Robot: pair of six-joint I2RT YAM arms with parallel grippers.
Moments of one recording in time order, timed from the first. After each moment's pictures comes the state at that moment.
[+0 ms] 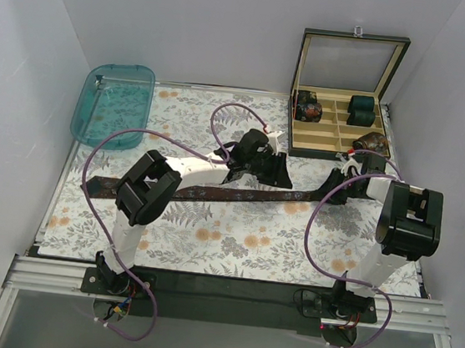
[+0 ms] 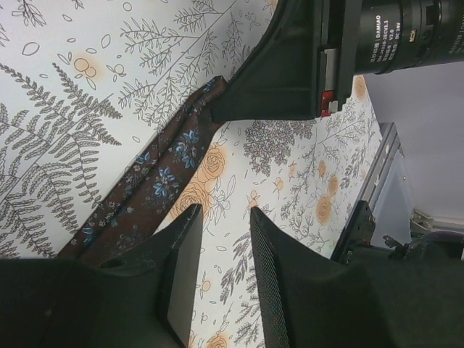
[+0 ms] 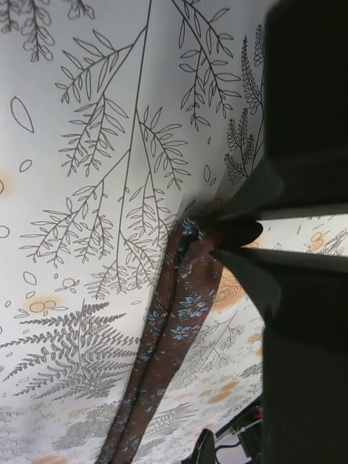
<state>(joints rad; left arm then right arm) -0.79 2.04 1.40 0.10 0.44 -0.60 -0.14 1.76 0.88 -0.28 -0.73 0.12</state>
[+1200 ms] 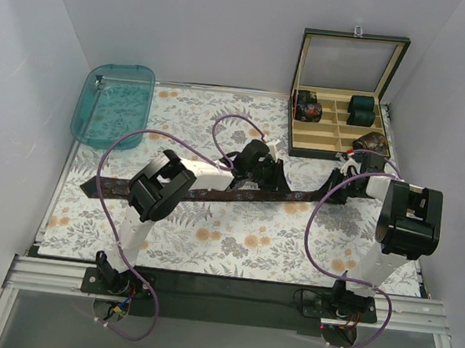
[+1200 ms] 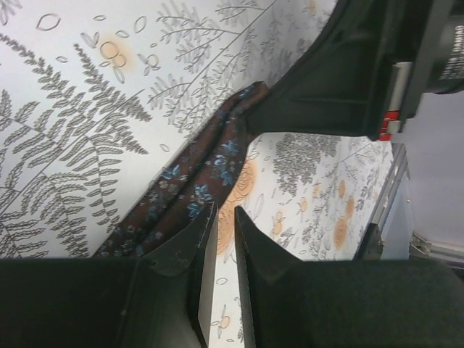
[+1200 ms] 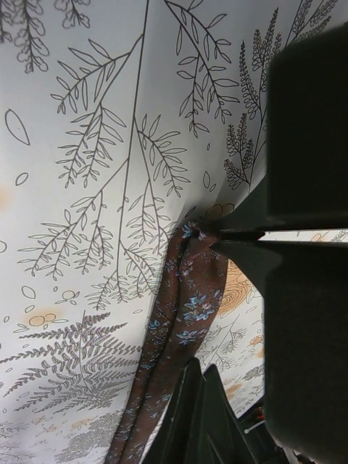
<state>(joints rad) -0.80 2.16 1.37 0.26 0.42 -0.72 -0.14 1.77 0.90 -0.31 -0.70 0.12</state>
